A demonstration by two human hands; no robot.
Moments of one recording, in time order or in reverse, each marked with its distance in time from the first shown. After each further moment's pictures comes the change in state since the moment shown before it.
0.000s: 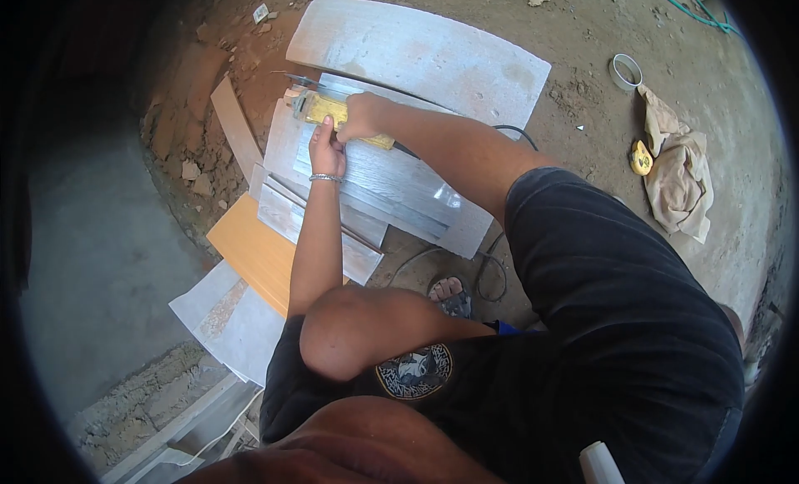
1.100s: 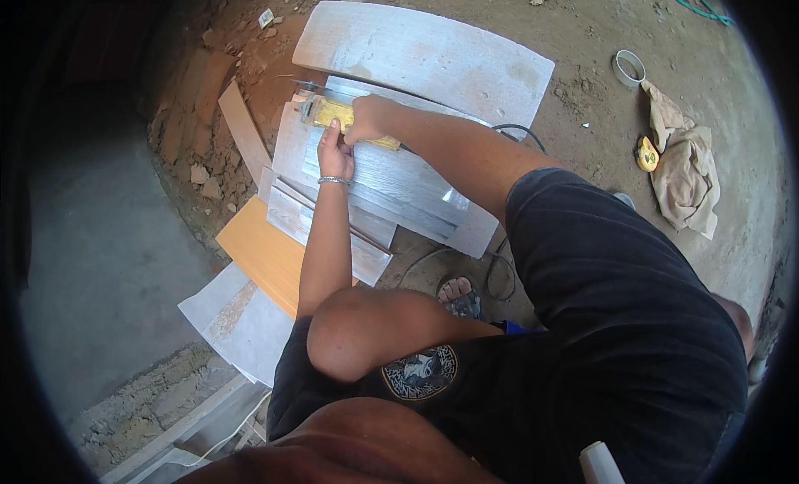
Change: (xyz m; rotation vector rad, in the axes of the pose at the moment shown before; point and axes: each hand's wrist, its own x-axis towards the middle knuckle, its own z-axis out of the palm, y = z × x) left_hand -0.013 0.011 0.019 -0.034 0.076 -0.027; right_hand -0.006 -0.010 -0.004 -0.027 -0.028 0.032
